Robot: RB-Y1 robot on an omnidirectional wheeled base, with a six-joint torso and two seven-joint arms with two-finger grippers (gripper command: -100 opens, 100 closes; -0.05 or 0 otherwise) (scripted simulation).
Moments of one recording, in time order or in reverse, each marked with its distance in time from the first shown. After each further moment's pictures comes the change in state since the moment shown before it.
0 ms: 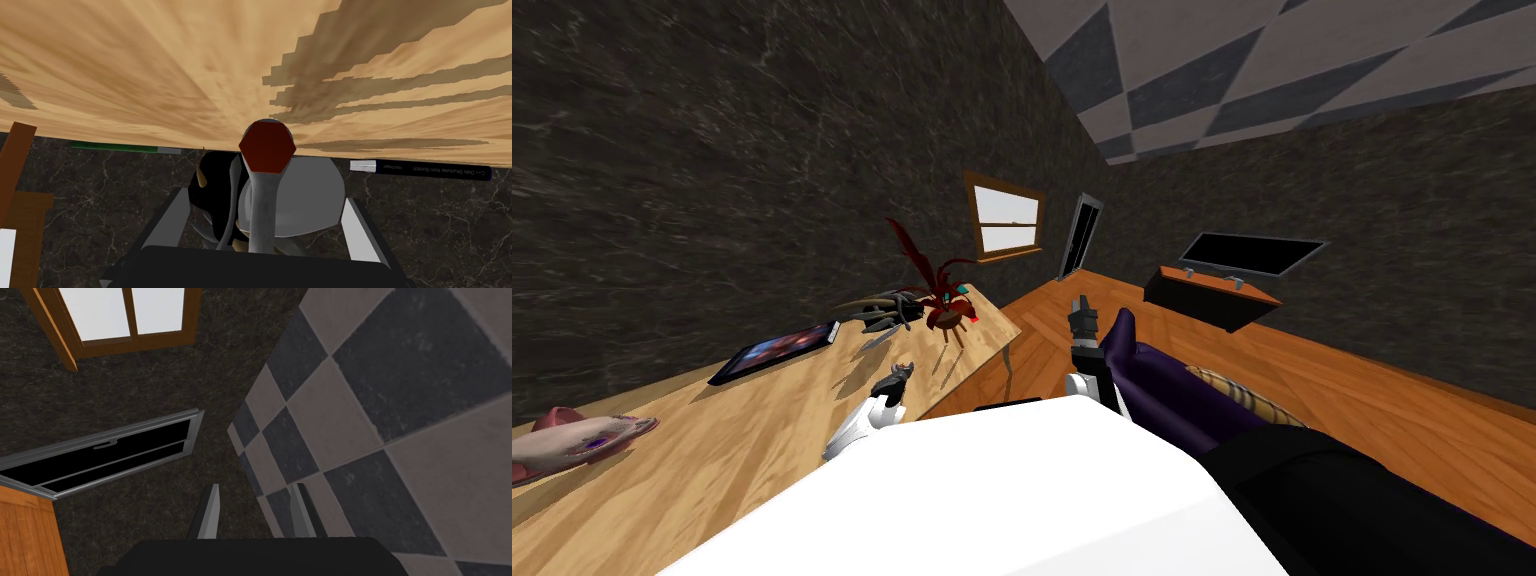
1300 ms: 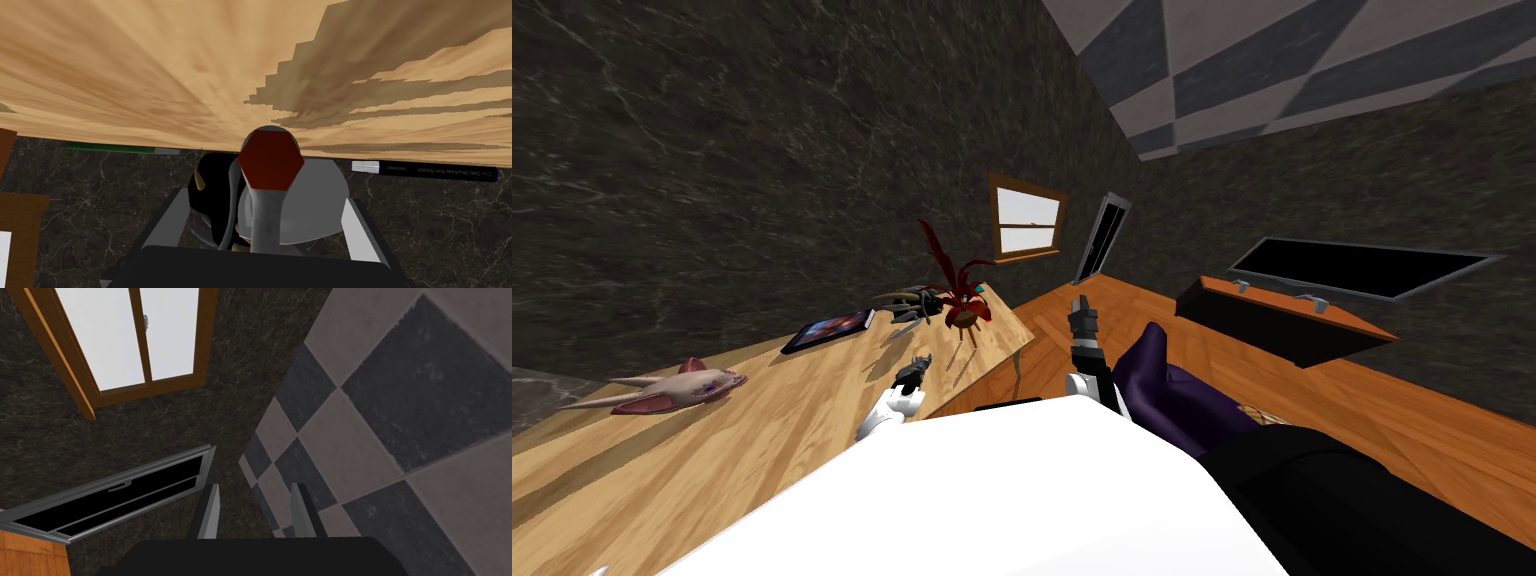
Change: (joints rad) left arm -0.096 -0.097 0.081 0.059 0.105 -0.088 -0.311; right arm 0.000 0.000 0.000 0.000 0.000 0.000 0.000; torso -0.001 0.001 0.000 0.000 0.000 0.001
